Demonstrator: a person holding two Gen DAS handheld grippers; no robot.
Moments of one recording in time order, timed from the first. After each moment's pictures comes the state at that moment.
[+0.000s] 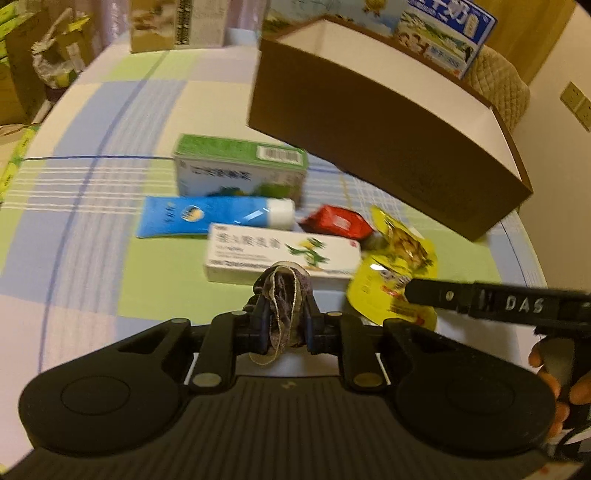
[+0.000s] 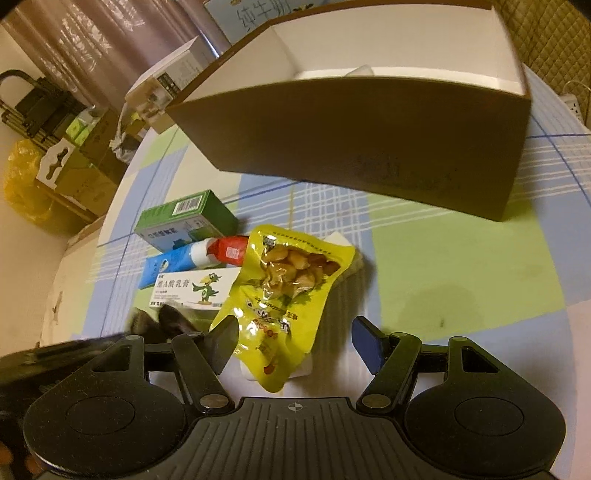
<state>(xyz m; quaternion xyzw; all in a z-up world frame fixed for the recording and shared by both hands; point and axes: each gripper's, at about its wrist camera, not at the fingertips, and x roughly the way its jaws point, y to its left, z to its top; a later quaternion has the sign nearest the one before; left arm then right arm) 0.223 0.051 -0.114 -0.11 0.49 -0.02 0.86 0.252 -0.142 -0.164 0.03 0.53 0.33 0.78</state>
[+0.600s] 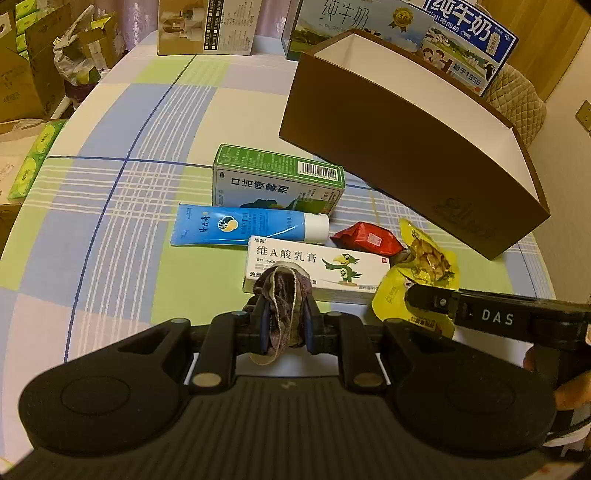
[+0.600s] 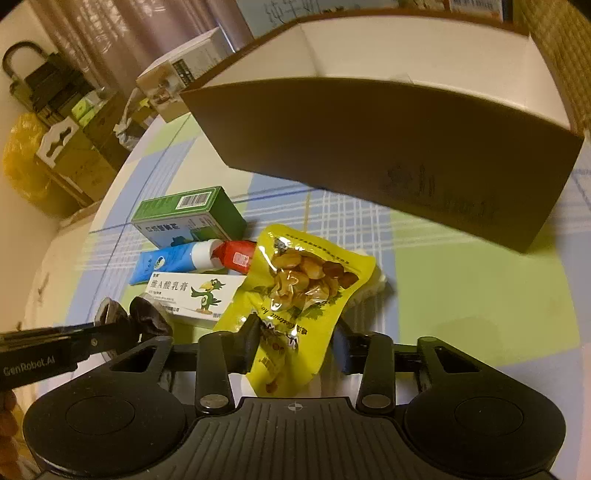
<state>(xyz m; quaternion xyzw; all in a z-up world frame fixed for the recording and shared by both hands) 0.224 0.070 -0.112 -0.12 0.49 0.01 0.87 0.247 -0.116 -0.173 -0.02 0.50 0.35 0.79</state>
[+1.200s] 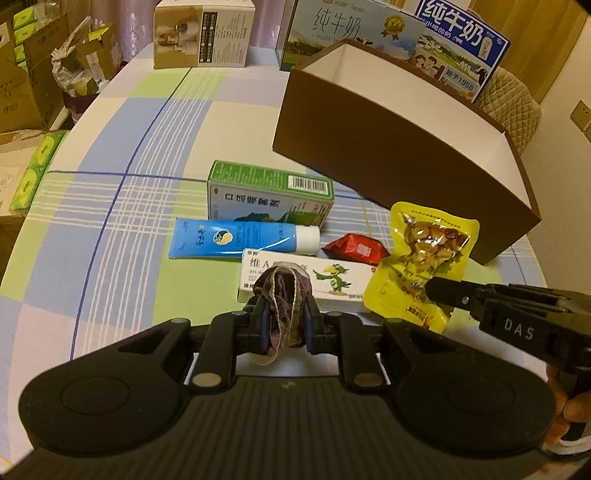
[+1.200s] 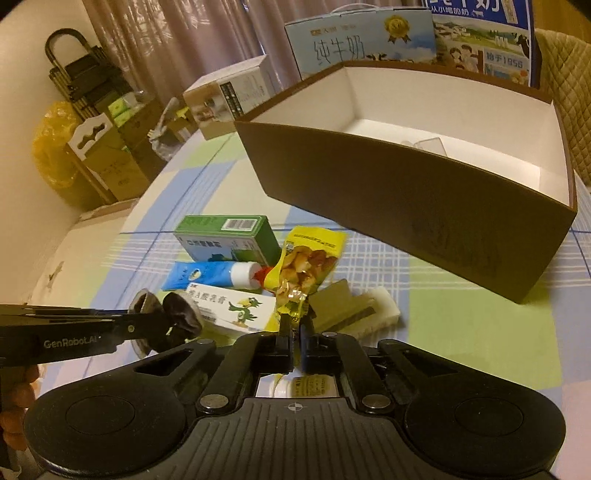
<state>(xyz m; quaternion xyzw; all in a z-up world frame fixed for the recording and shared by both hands) 0.223 0.066 -0.099 -0.11 0.47 0.00 0.87 0.227 -0.115 -0.142 -0.04 0.44 0.40 0.80</state>
